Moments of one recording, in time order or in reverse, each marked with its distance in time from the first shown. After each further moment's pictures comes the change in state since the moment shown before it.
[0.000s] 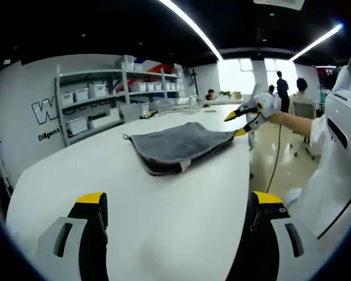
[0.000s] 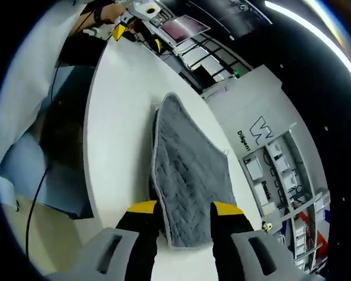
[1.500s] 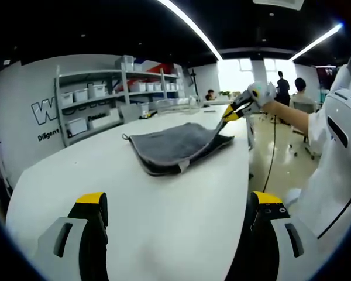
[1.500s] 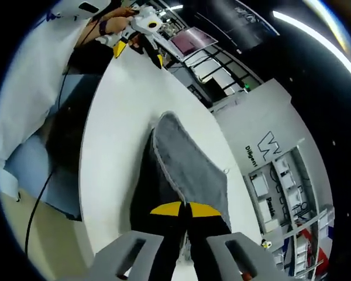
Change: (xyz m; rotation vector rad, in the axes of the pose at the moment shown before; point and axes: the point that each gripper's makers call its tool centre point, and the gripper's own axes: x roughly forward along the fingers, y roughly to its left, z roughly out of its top) left arm 0.001 -0.002 0.000 0.001 -0.001 0.000; right arm 0.000 -0.035 0.034 -0.062 -0.098 0.062
